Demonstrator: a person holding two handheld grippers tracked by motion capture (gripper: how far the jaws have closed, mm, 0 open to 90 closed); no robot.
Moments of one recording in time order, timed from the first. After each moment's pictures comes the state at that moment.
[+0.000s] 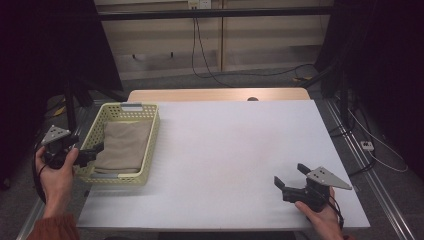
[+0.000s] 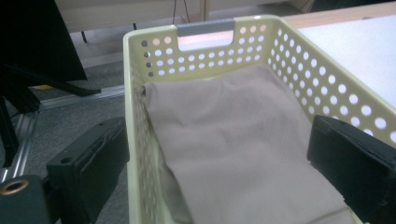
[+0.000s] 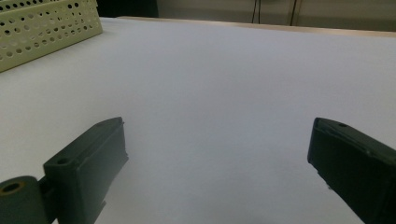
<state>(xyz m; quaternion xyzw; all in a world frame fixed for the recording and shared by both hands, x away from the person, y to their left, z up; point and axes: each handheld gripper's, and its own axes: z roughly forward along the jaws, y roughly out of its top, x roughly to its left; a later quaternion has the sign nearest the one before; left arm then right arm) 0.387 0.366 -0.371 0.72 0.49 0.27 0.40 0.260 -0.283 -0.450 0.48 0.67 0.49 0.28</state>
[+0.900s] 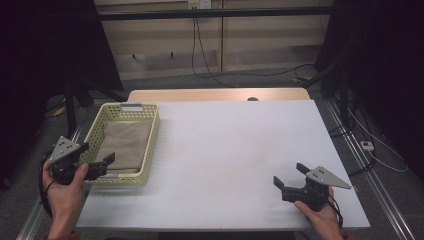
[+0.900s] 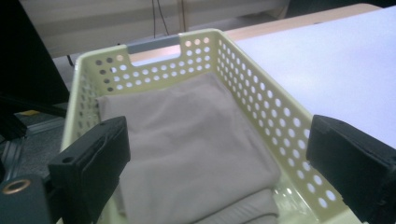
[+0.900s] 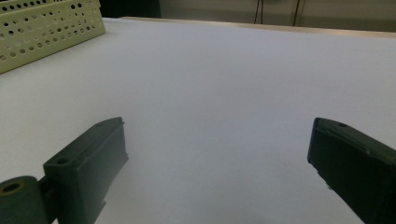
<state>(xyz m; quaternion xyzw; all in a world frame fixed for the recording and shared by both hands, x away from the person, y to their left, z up) 0.341 0.321 -0.361 0.73 0.44 0.28 0.43 0.262 -0.282 -0.451 0.48 0.67 0.49 0.28</state>
